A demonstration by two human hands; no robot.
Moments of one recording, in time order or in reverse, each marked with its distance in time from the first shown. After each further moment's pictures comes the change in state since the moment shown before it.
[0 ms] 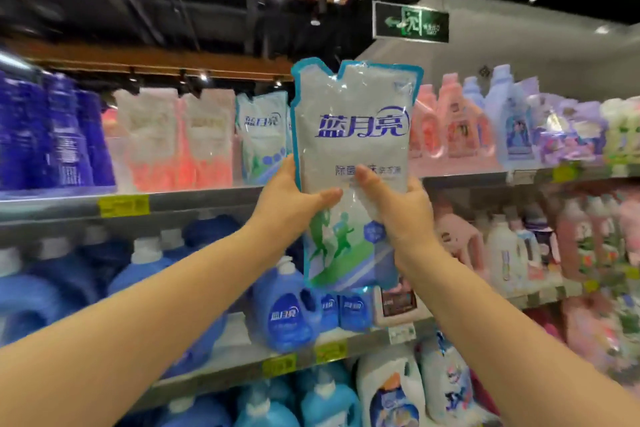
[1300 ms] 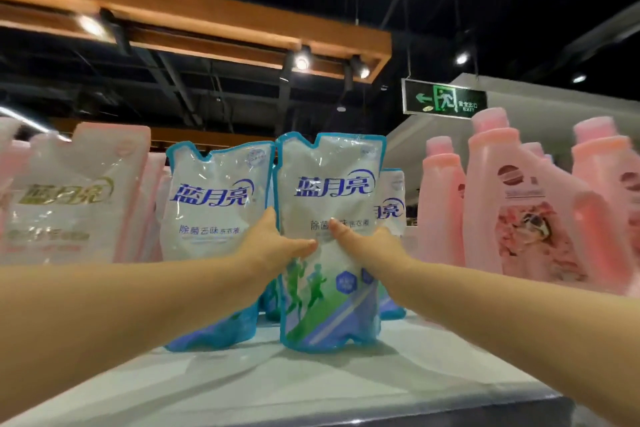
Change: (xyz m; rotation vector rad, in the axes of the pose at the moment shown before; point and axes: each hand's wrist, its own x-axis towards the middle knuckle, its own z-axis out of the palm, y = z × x) left_hand 0.406 -0.203 -0.004 0.074 0.148 -0.118; right_hand 0.406 0.195 0.122 -0.449 -0.289 0.140
